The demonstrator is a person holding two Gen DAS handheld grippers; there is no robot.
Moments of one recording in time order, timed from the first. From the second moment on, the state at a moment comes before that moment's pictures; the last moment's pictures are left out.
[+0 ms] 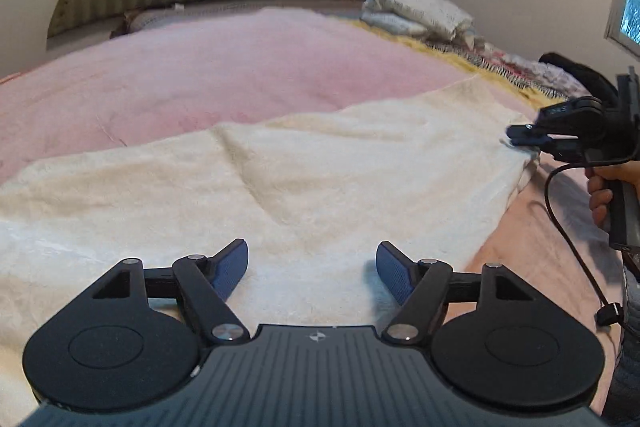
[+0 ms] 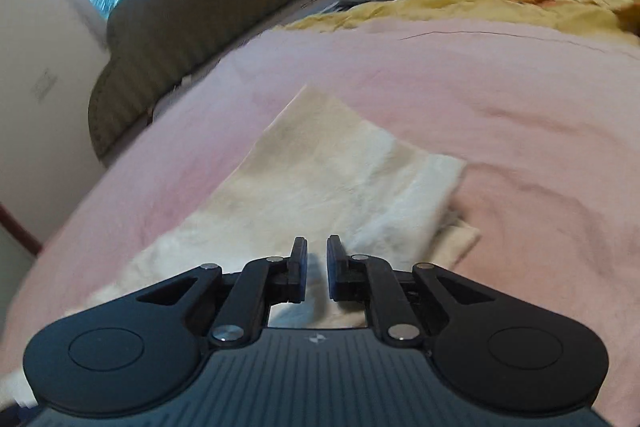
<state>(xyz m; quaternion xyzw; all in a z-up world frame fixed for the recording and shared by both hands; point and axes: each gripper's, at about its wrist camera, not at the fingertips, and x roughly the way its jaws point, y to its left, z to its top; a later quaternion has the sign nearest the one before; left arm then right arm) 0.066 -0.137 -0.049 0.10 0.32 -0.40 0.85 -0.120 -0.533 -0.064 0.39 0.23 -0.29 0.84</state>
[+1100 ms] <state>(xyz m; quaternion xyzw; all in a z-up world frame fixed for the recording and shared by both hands) 0.130 -0.075 -0.057 -0.27 0.42 -0.39 0.78 -0.121 -0.515 -0.039 0.33 0.13 -0.28 0.89</state>
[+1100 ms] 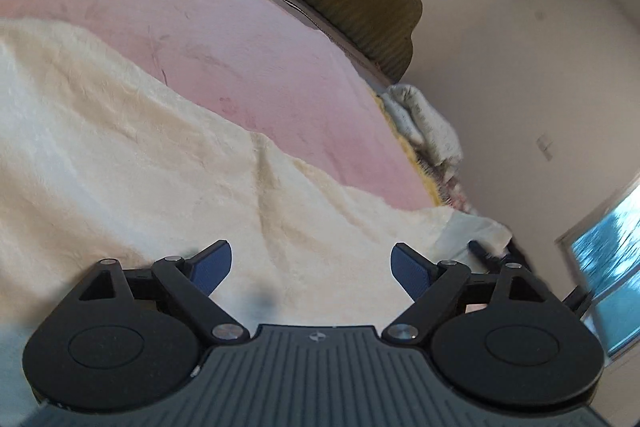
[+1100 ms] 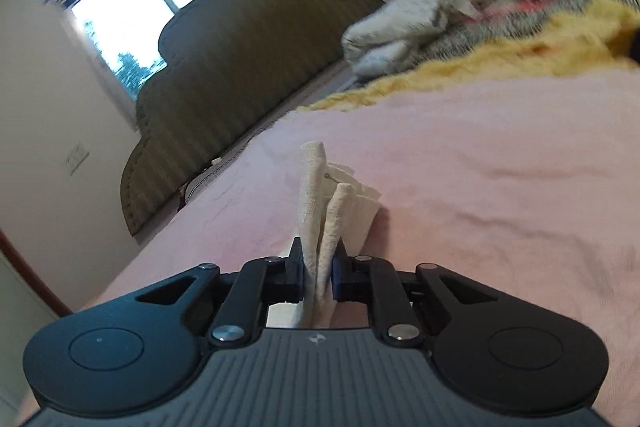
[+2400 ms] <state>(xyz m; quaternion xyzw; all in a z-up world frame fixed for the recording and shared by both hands) 0.129 -0.064 -0.033 0.02 0.31 -0.20 0.93 -0.004 -0.222 -0.021 -0.10 0.31 0.21 0.92</state>
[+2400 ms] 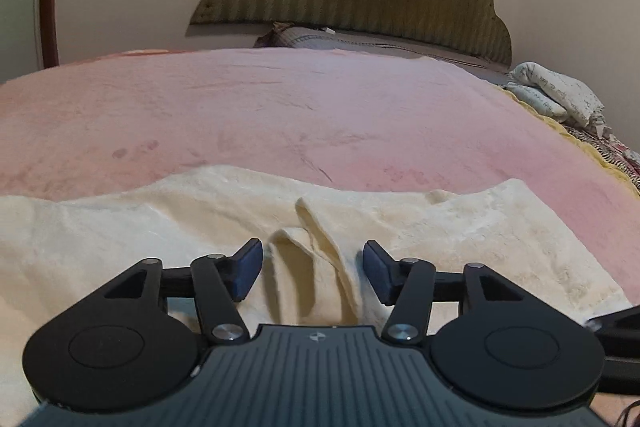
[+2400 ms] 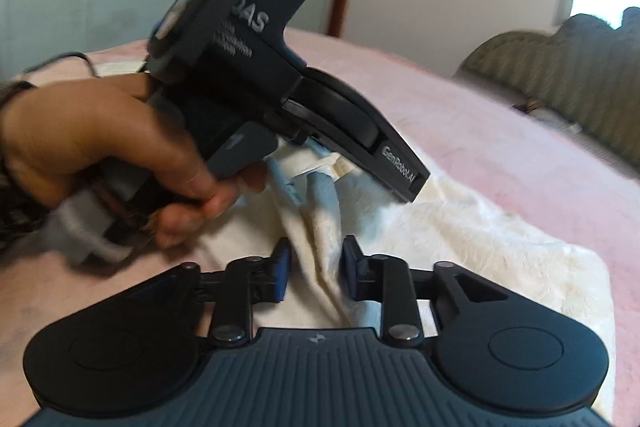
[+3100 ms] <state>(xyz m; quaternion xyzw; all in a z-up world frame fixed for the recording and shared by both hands) 0.107 -0.090 -0.043 0.17 0.31 -0.25 0.90 0.006 -0.311 -0.014 0.00 0.36 0.05 0.93</state>
